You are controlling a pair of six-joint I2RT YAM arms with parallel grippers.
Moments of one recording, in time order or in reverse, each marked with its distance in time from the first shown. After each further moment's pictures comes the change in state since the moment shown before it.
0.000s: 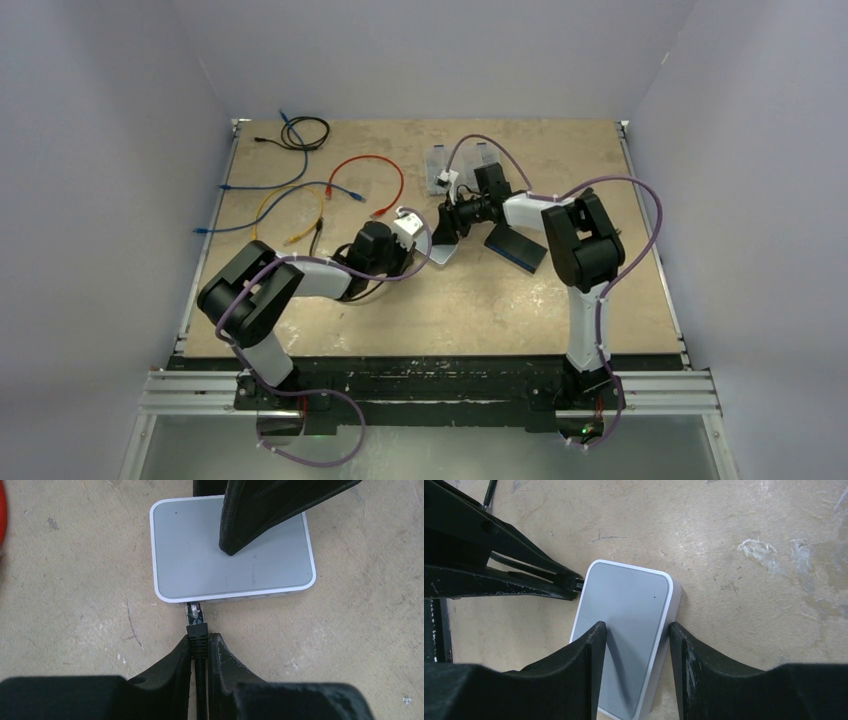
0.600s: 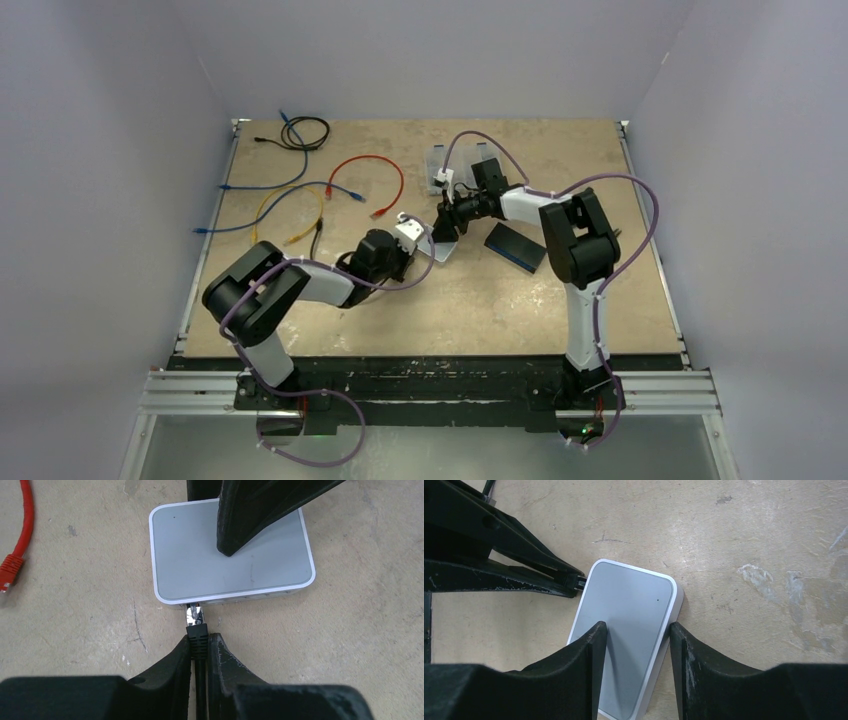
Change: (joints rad) left arm -0.033 0.024 -0.050 0.130 -0.086 0.018; right arm 0.002 0.045 0.098 -0.130 -0.061 -0.189
